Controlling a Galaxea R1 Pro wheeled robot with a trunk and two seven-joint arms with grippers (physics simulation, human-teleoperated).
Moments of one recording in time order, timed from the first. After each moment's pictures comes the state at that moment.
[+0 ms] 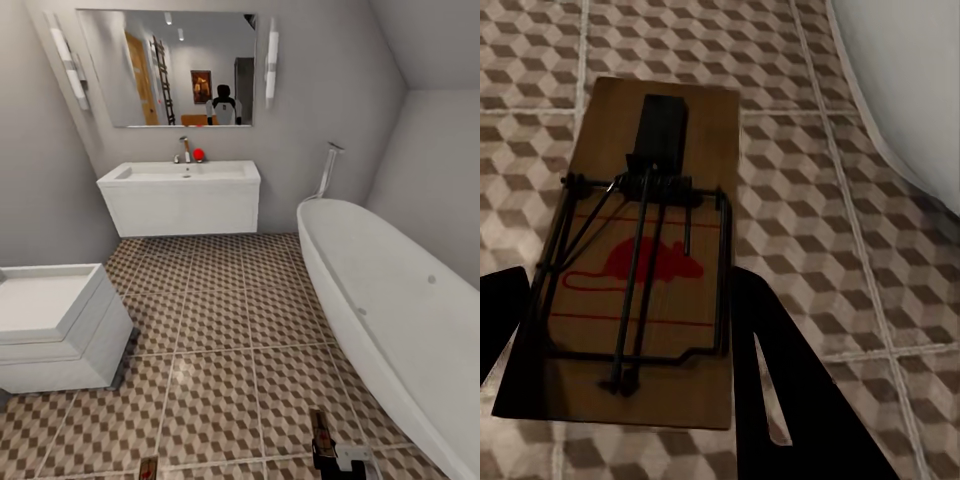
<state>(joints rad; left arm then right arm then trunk) -0.34 -0.01 -0.14 0.07 0.13 -0.57 0.14 -0.28 0.01 -0.02 -0.30 0.10 -0.56 -0.14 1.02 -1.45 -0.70</state>
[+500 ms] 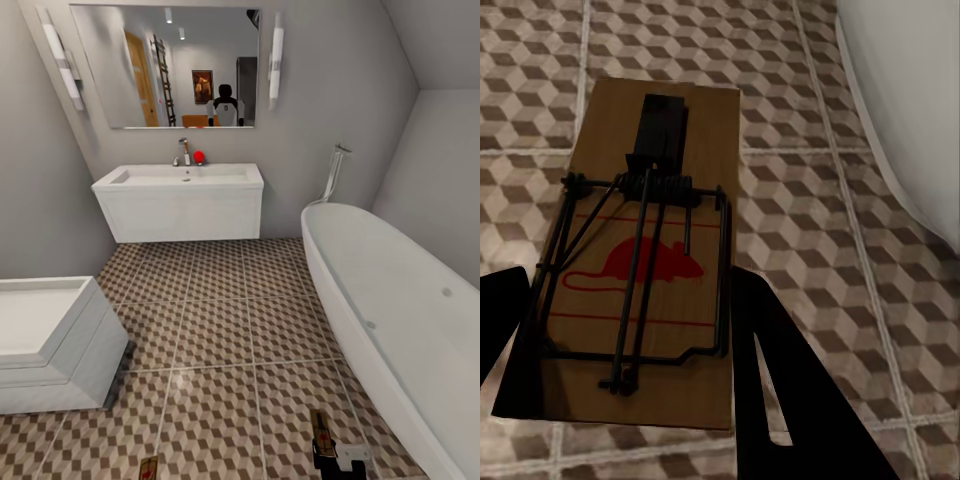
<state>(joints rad) -0.34 -0.01 -0.14 0.07 0.13 -0.57 0.14 -0.28 0.01 -0.02 -0.30 0.10 -0.56 -0.14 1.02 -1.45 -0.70</state>
